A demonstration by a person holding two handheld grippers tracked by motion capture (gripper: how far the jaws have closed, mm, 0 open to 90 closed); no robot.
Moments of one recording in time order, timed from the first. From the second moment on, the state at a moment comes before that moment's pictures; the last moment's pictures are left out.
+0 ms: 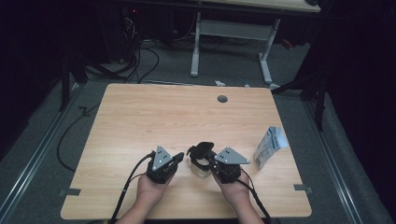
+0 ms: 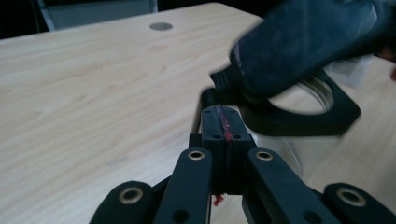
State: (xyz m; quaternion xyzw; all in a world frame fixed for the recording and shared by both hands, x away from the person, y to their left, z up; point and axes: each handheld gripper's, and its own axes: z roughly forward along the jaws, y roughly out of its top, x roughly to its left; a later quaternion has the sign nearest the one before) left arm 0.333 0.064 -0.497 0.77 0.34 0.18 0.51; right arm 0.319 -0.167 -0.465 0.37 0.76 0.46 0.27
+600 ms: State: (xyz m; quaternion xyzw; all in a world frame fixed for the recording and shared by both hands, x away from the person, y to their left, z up) left arm 0.323 0.033 -0.484 0.76 0.32 0.18 0.54; right arm 0.326 -0.154 -0.458 0.36 0.77 0.46 0.27
